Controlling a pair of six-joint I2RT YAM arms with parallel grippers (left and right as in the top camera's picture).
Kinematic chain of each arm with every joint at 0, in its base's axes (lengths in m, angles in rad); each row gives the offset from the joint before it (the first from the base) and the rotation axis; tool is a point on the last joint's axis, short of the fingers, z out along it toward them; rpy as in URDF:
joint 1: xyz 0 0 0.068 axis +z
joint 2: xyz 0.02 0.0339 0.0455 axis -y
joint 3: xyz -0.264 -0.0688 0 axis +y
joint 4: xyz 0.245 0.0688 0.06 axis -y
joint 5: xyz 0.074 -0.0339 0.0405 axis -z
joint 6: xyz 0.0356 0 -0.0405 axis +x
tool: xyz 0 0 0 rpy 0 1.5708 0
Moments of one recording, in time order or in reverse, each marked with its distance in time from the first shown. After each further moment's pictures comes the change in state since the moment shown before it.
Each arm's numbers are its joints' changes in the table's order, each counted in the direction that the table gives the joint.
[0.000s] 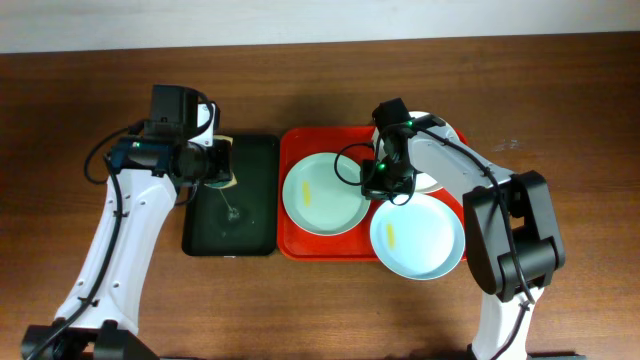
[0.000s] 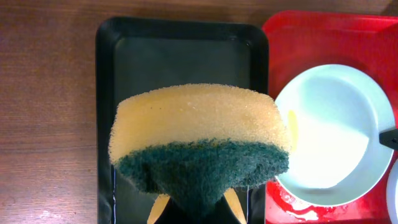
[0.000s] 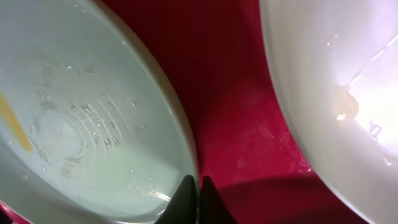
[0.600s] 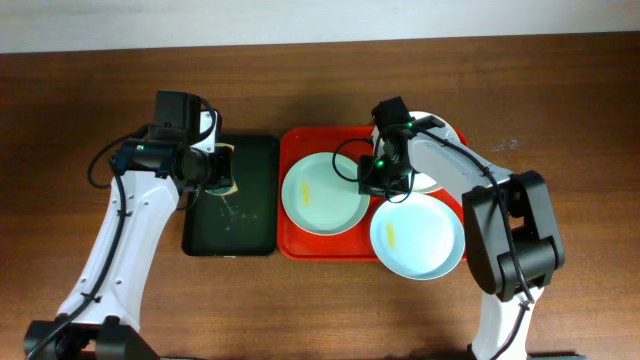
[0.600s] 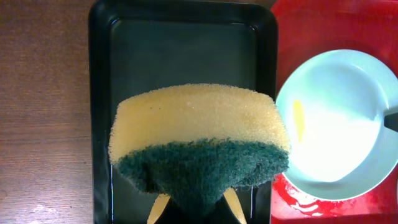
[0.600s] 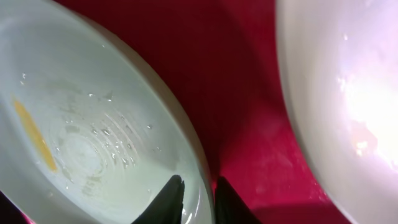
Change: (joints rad) left arm 0.000 -0.003 0.039 0.008 0.000 0.000; right arm 0.000 0.000 0.011 0.083 -0.033 0.064
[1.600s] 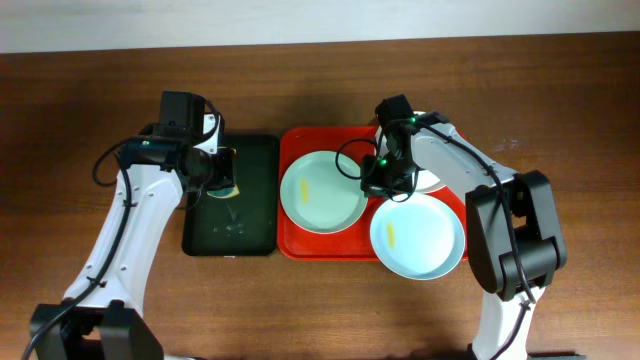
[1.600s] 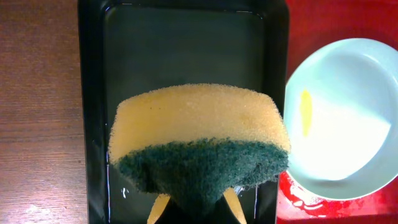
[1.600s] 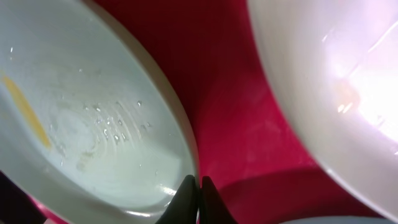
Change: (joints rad) left arm 0.000 -0.044 0.001 0.000 0.001 0.000; right arm -0.017 0.000 -0.032 -0.103 -0.024 0.007
